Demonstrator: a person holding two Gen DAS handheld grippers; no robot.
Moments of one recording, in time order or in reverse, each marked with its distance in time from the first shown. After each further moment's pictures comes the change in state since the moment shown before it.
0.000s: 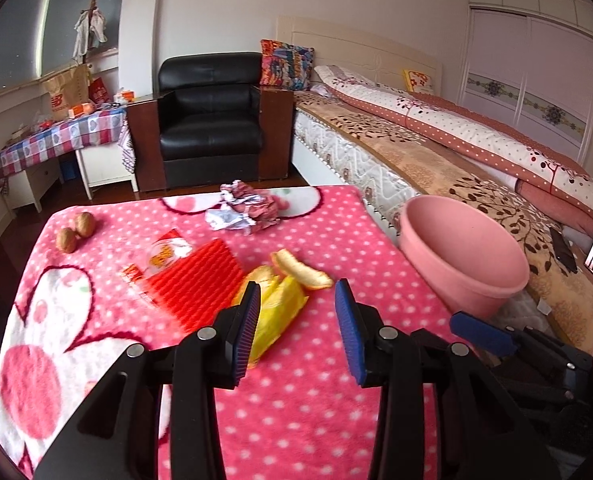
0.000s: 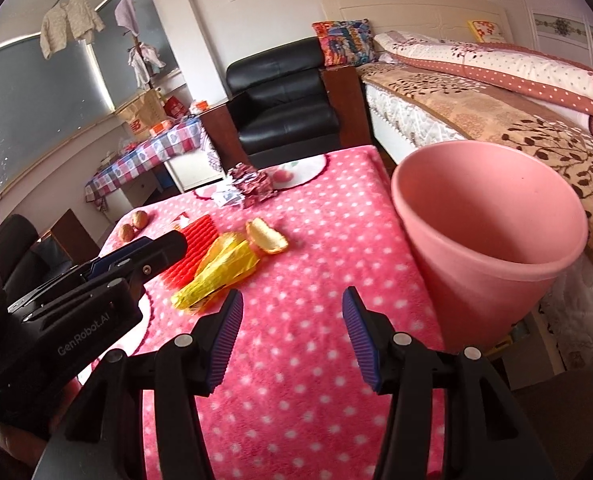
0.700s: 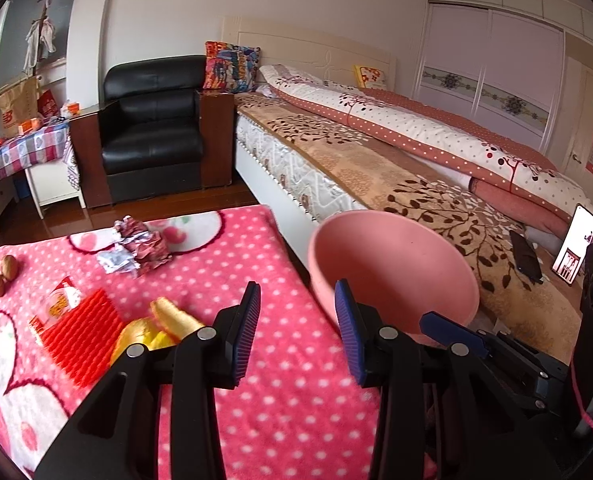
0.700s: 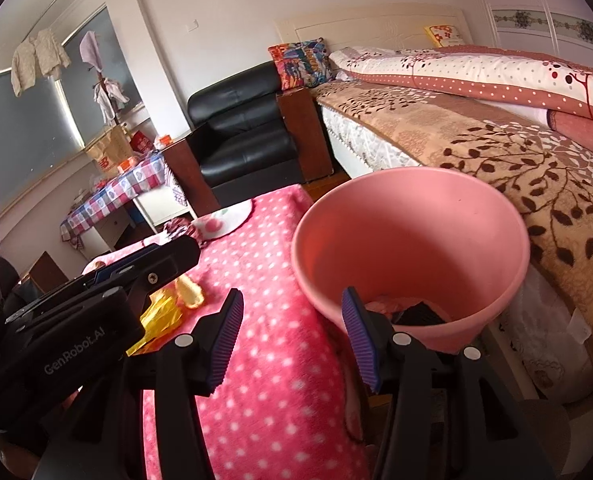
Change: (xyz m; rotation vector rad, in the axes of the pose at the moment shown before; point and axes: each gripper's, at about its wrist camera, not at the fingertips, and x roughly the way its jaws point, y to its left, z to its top) left arm 0.037 -0.083 0.038 0.065 0.005 -0.162; right arm -0.015 -0.078 0.033 0.095 -0.086 -0.087
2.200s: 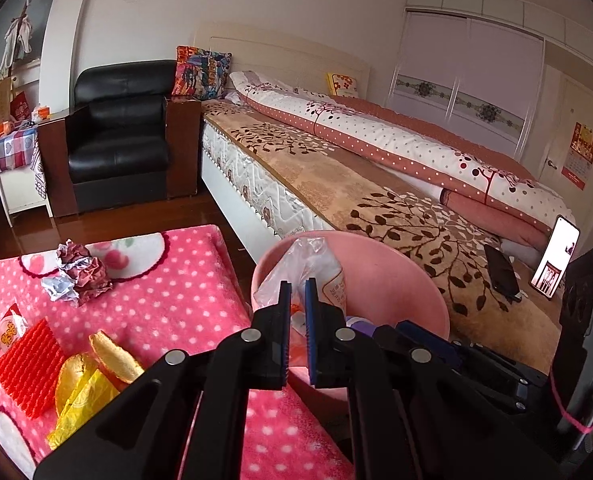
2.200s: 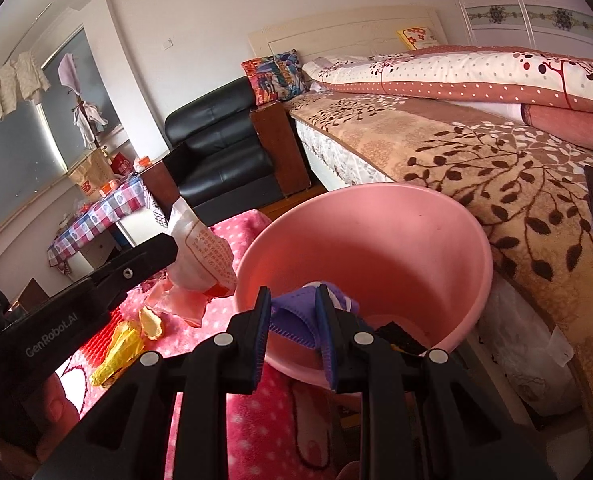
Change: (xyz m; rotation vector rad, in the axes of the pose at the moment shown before) left arm 0.036 -0.033 0.021 0.007 -0.028 -0.131; right arm 0.004 -0.057 0.022 0.078 -0.055 -0.056
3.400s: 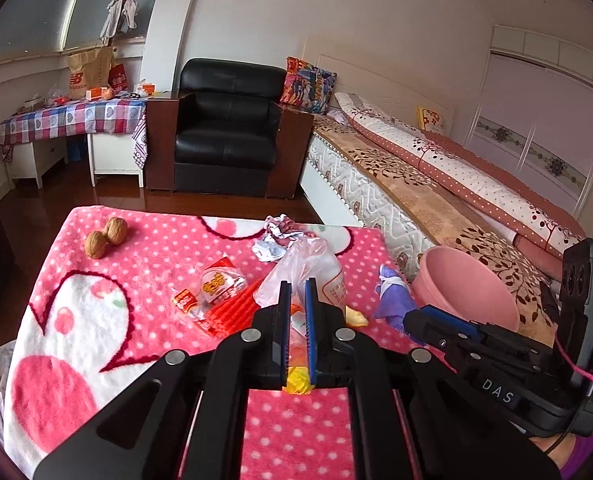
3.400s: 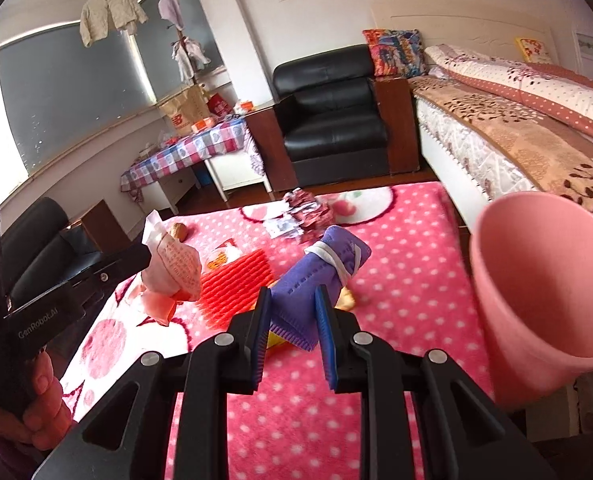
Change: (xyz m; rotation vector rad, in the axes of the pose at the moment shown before) left arm -0.135 0.151 -0.035 -0.193 -0.067 0.230; right arm 0.019 0.167 -0.034 -0.247 0.119 0.272
